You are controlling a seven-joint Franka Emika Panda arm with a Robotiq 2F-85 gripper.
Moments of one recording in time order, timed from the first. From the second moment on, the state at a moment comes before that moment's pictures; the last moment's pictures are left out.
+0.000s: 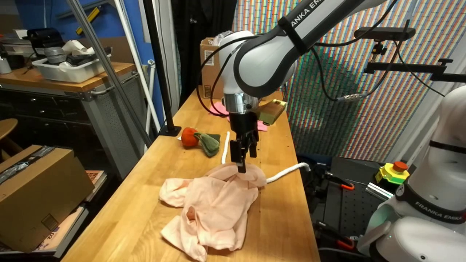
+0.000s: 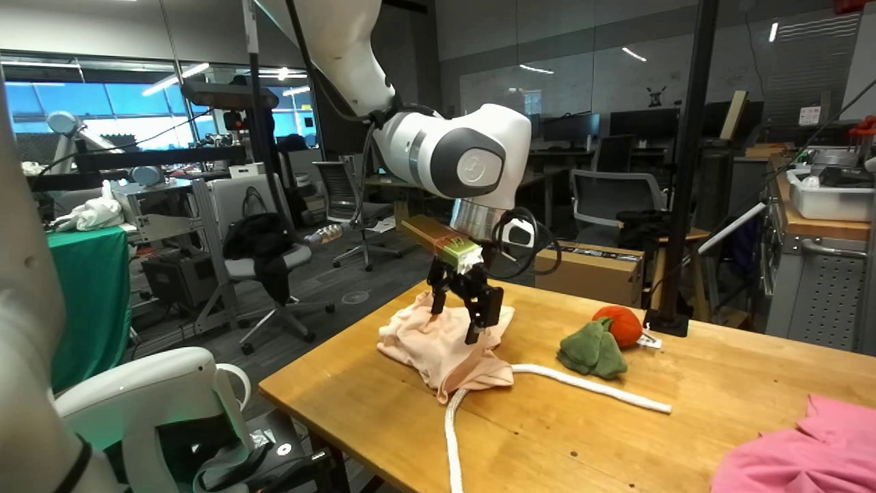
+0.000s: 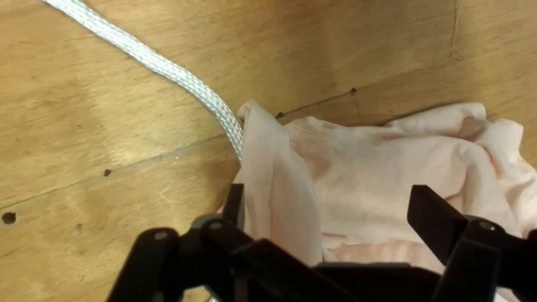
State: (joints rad) arm 0.12 0.14 0.09 -2.28 0.19 2.21 -0.02
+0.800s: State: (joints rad) arm 0.13 0.17 0.13 -2.36 0.11 2.41 -0.09
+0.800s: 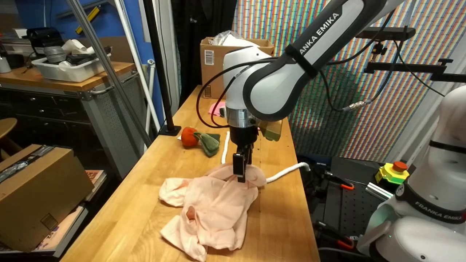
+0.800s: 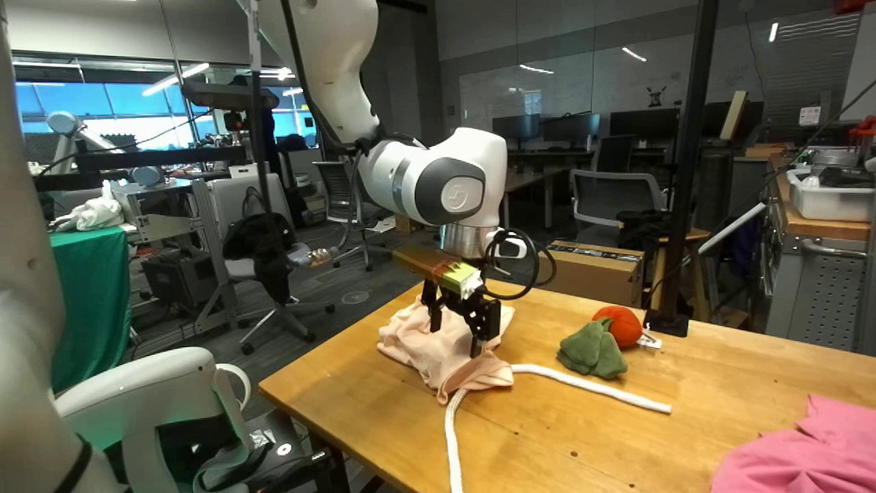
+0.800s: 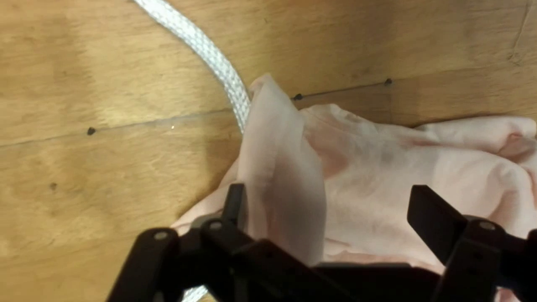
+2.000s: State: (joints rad) arm 0.12 0.21 0.15 -2.39 0.08 2.54 -0.12
